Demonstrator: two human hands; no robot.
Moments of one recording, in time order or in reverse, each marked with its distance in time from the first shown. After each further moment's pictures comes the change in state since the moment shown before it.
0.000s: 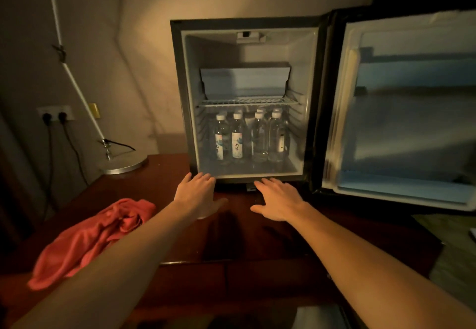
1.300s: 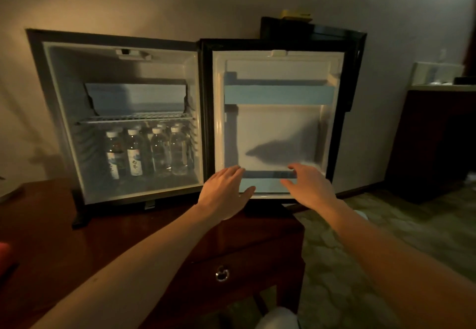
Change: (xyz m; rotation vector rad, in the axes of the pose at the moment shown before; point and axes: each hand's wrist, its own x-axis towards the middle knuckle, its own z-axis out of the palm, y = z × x) left_hand 0.029 0.291 -0.073 -0.396 0.306 0.393; right_hand -0.191 0.240 -0.078 0.169 0.374 0.551
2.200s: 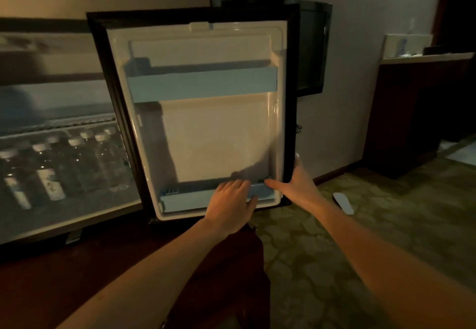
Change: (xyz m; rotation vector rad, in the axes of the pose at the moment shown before) left_hand 0.099 0.094 0.122 -0.026 -0.055 0.133; right_hand 0.065 0.139 0.037 0.725 -0.014 0.194
